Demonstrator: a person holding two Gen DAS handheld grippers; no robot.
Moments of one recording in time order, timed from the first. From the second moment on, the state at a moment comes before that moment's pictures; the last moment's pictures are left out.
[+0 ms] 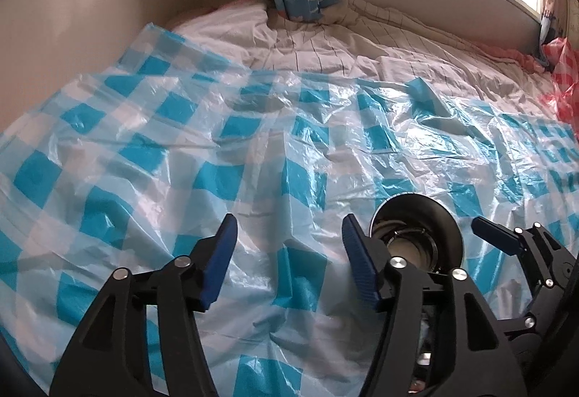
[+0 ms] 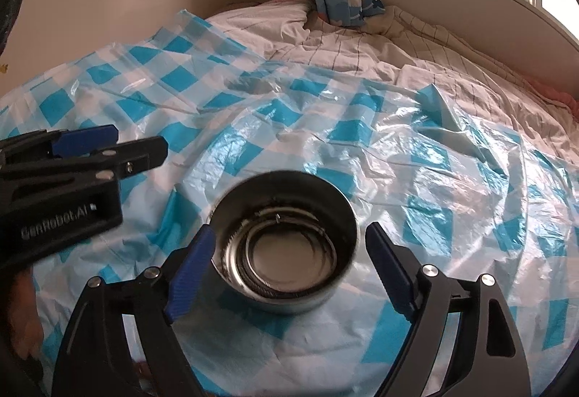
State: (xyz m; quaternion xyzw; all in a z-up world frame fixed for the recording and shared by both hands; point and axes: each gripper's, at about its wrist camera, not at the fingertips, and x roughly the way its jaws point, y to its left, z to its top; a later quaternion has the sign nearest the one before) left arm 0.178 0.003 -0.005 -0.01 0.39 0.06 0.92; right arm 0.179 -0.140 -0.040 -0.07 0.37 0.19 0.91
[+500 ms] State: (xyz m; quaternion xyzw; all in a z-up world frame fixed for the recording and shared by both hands) left arm 0.146 0.014 -0.036 -0.03 0.48 -0.09 0.87; right arm 0.120 -0.204 -0.038 -0.04 0.43 0.17 0.89
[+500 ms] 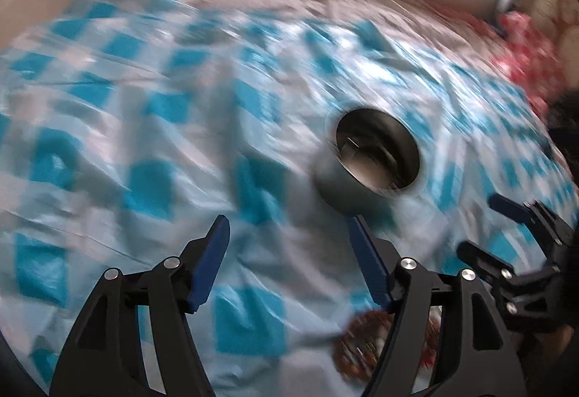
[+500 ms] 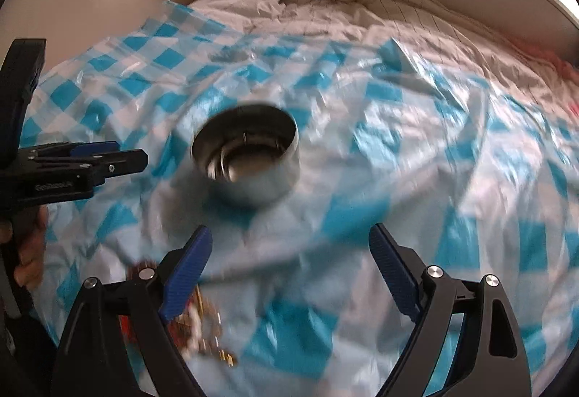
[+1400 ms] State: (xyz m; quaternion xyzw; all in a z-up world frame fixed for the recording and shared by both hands) left arm 0.112 0.003 -0.036 -0.05 0.48 -0.25 0.84; right arm 0.103 -0.236 -0.049 0.02 0.45 0.15 0.88
